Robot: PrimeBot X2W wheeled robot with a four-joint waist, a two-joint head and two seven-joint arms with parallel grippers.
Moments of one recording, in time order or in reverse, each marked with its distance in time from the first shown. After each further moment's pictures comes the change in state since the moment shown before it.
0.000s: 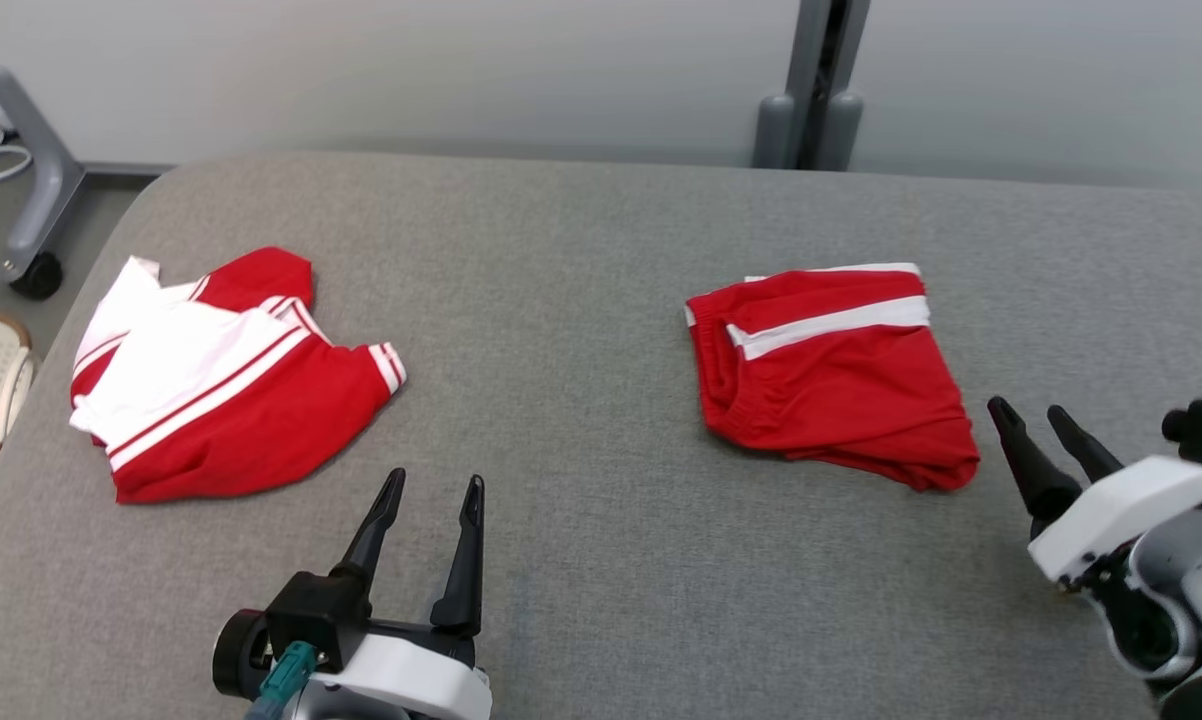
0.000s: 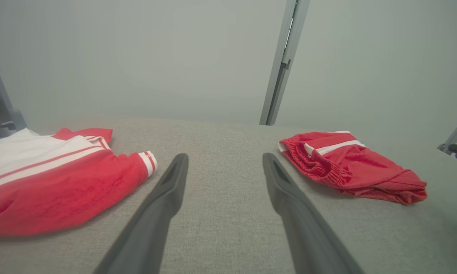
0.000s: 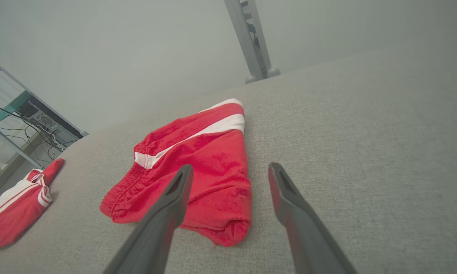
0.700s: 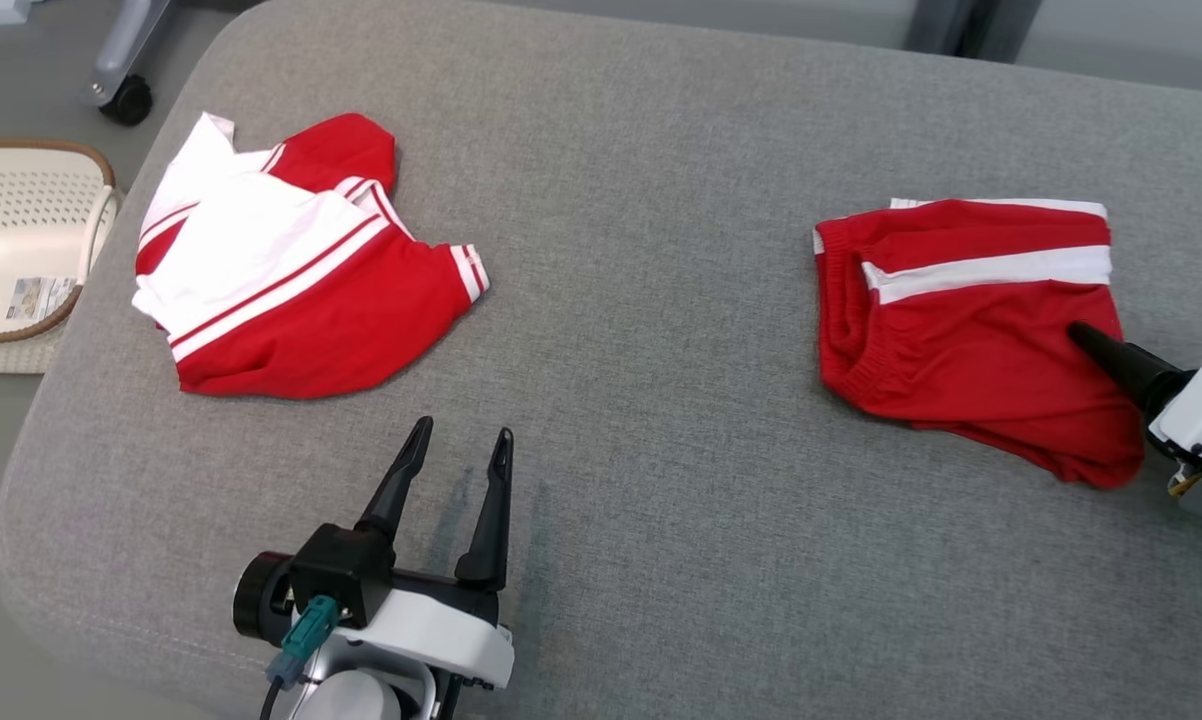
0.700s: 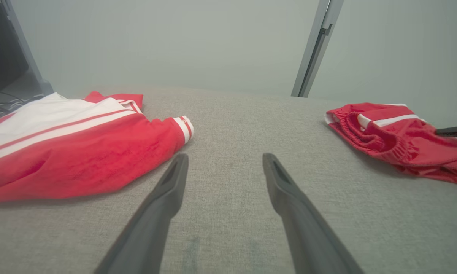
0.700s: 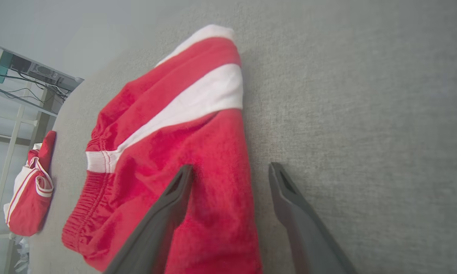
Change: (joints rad) left arm -0.084 0.001 -0.049 0.005 0.002 -0.001 0.000; right arm -0.287 -0.236 0.216 0.138 0.487 0.000 0.330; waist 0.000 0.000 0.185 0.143
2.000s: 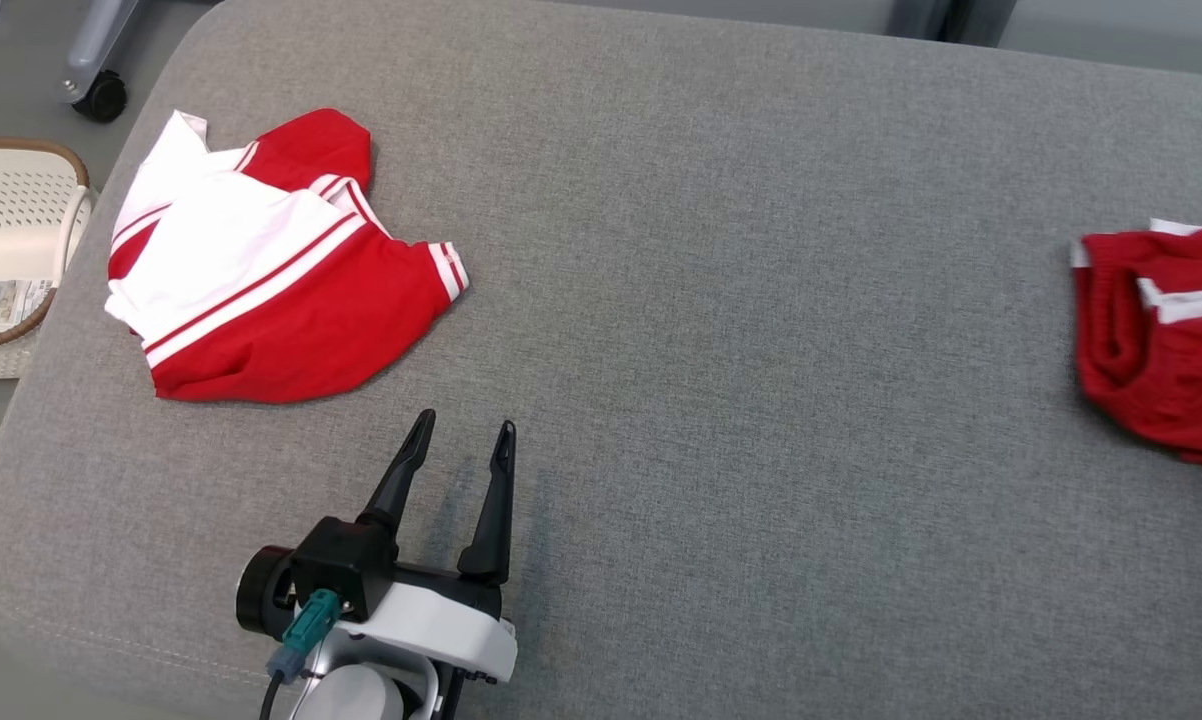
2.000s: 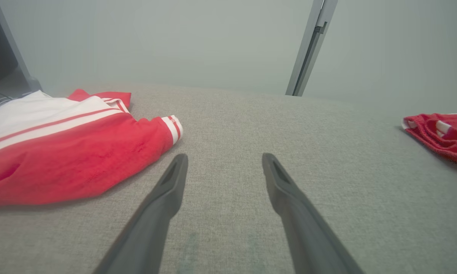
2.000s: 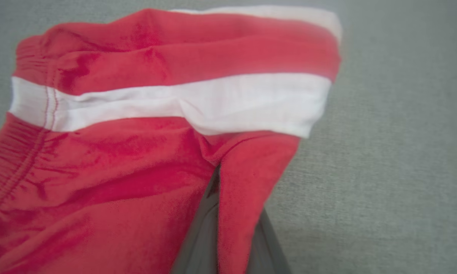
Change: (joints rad) left arm -0.015 0.000 -0.011 0.001 -0.013 0.013 0.000; right arm -0.167 -0.235 0.395 0.181 -0.150 0.002 -0.075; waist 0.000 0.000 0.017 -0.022
